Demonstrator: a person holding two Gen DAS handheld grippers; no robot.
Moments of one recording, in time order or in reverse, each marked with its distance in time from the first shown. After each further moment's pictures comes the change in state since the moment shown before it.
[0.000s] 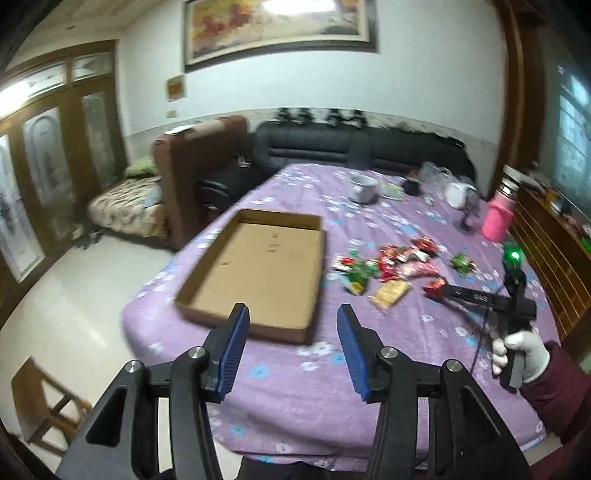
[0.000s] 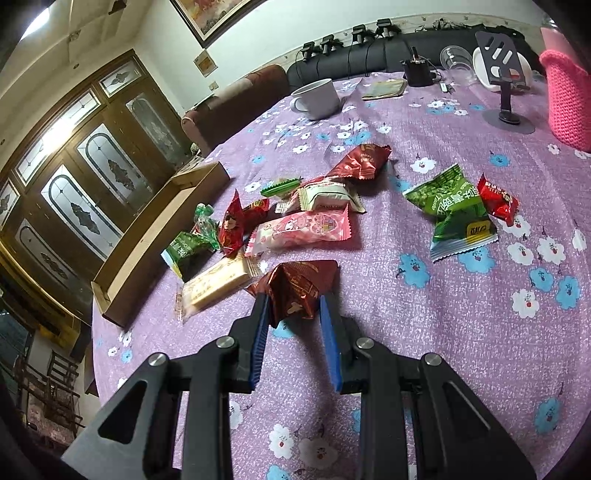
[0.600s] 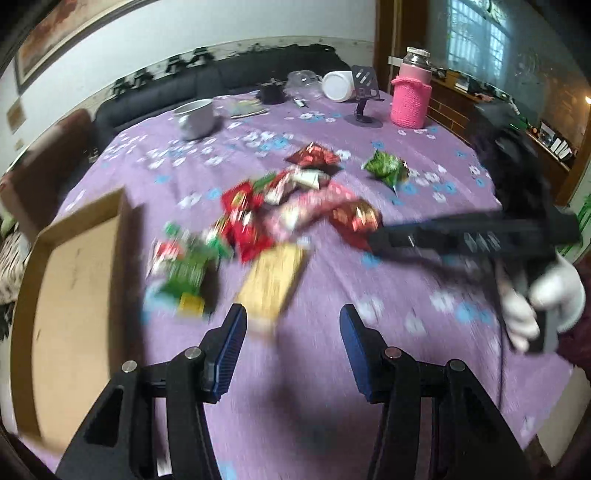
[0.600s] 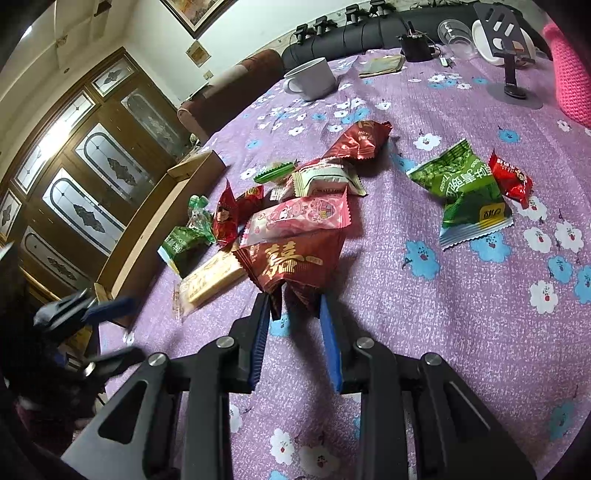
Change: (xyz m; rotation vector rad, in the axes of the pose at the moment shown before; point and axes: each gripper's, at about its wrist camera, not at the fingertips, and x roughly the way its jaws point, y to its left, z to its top) left arm 0.195 -0.125 0.006 0.413 0.239 -0.383; right arm 0.012 -0.010 0.005 0.056 0.067 0.031
